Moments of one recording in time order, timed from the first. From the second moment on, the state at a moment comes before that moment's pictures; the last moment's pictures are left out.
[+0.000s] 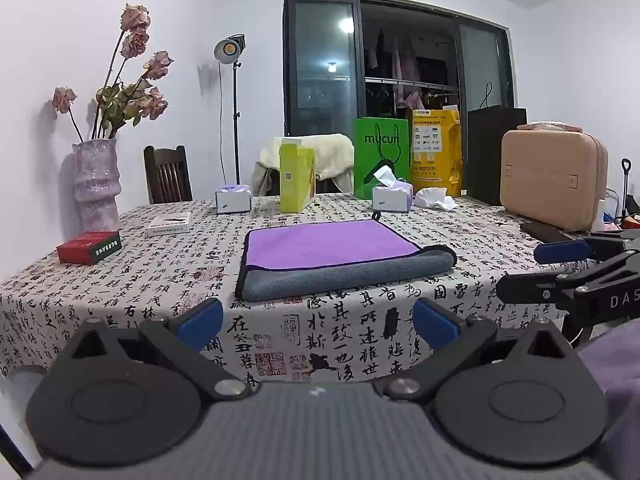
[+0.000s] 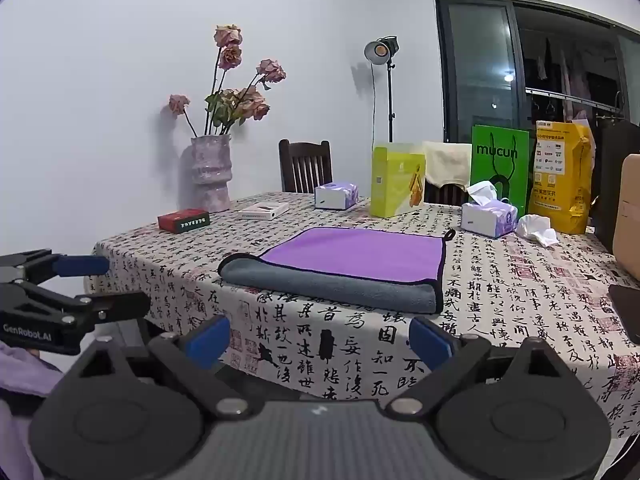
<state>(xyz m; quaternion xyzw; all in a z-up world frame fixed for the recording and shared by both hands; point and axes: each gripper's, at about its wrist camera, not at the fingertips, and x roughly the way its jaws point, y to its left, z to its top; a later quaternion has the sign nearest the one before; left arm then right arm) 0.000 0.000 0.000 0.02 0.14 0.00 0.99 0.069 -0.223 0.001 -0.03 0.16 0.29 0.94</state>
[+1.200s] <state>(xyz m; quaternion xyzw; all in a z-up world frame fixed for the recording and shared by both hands) 0.000 0.002 0.001 0.03 0.14 0.00 0.99 0.070 -0.224 -0.004 -0.02 0.17 0.29 0.94</state>
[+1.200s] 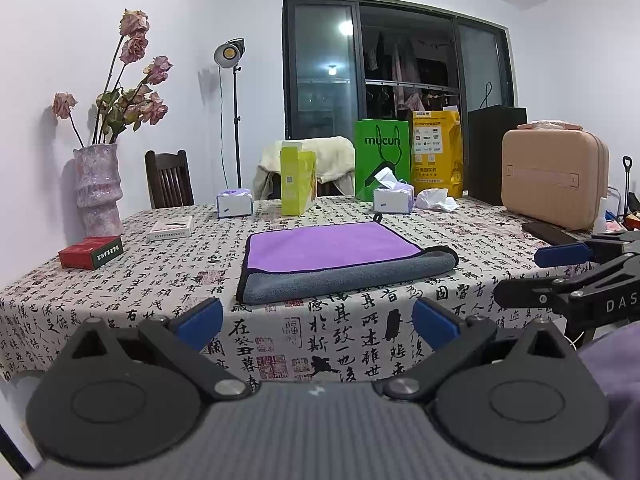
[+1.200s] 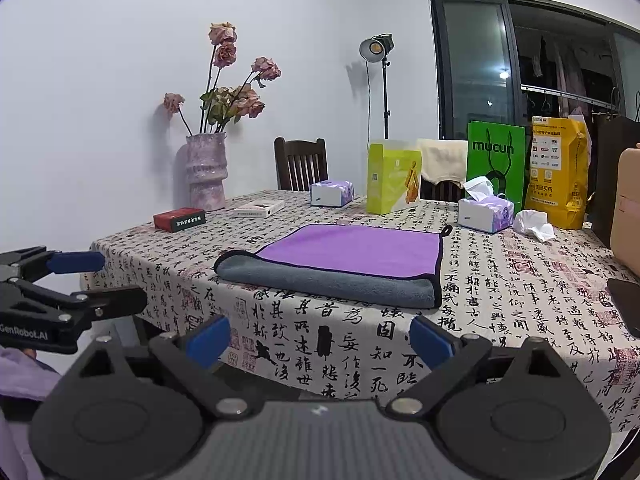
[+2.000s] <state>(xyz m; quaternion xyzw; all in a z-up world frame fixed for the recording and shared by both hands) 0.001 0.000 -0.001 0.03 0.14 0.00 0.99 0.072 -0.221 -0.006 -0.03 0.17 0.29 0.94</state>
